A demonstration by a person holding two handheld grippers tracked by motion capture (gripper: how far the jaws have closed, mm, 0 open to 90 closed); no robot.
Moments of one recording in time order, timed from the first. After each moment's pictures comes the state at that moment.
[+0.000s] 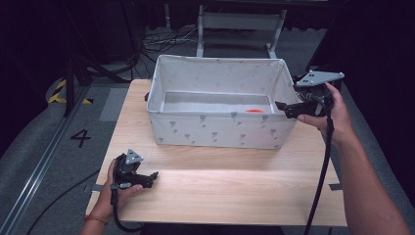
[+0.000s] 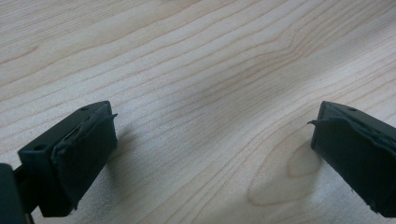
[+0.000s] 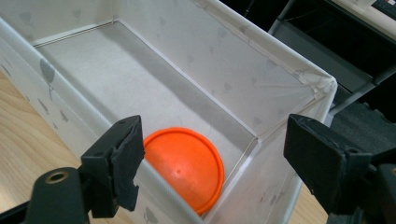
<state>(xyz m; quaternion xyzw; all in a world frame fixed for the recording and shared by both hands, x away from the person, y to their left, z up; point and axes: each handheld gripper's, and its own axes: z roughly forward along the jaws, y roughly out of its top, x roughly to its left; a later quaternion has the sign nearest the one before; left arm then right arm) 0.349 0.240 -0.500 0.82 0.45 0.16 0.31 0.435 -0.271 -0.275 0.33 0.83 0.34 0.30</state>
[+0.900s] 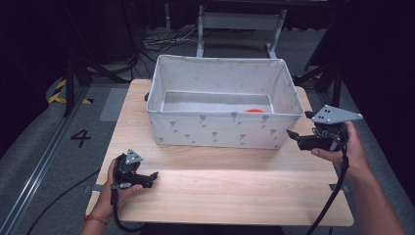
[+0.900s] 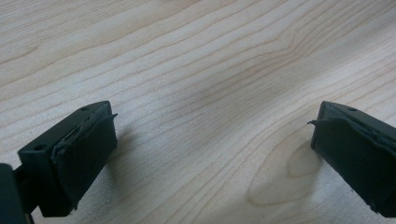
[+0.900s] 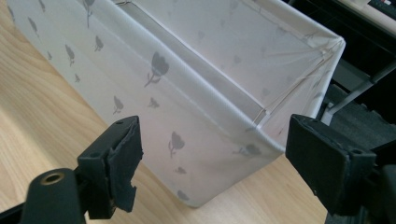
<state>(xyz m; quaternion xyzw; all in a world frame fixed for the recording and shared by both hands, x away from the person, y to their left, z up) 0.349 0.240 -0.500 0.82 0.45 0.16 0.31 0.371 -0.303 -0.319 0.32 0.82 0.35 0.31</state>
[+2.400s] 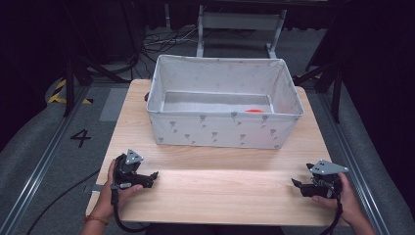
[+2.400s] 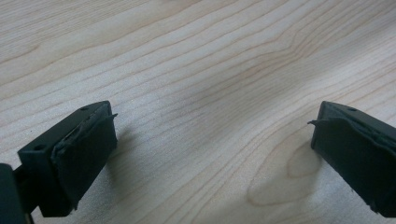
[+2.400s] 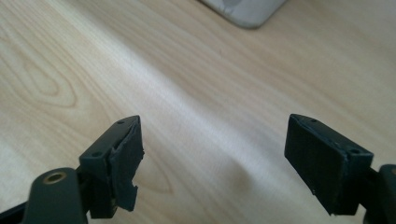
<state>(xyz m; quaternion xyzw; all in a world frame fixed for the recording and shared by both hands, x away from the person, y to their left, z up) 0.349 0.240 -0.500 0.82 0.45 0.16 0.31 0.316 -0.362 -0.484 0.38 0.84 0.30 0.22</state>
